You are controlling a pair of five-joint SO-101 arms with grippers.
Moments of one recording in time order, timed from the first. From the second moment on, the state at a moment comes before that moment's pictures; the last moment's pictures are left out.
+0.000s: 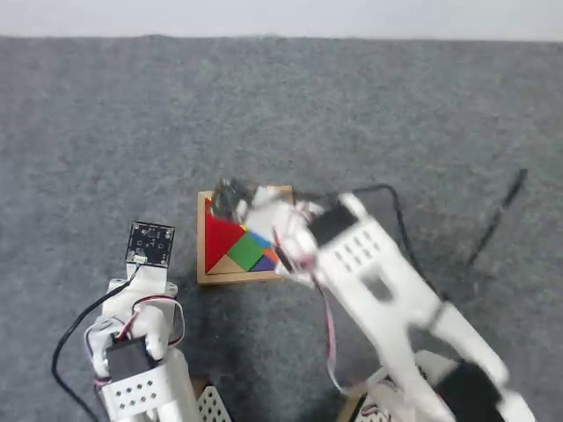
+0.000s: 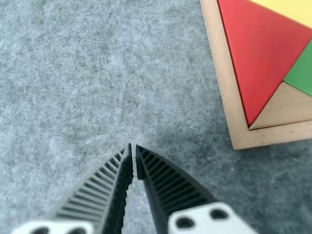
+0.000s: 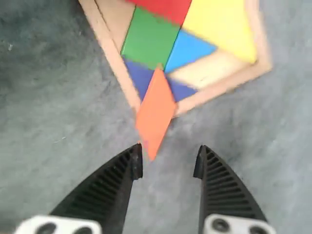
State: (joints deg) left arm -25.0 -102.7 97.1 72.7 -18.3; right arm -41.2 -25.6 37.6 65.3 35.9
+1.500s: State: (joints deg) left arm -25.0 -102.7 97.1 72.7 -18.3; right arm -38.1 -46.1 83.0 27.7 76.7
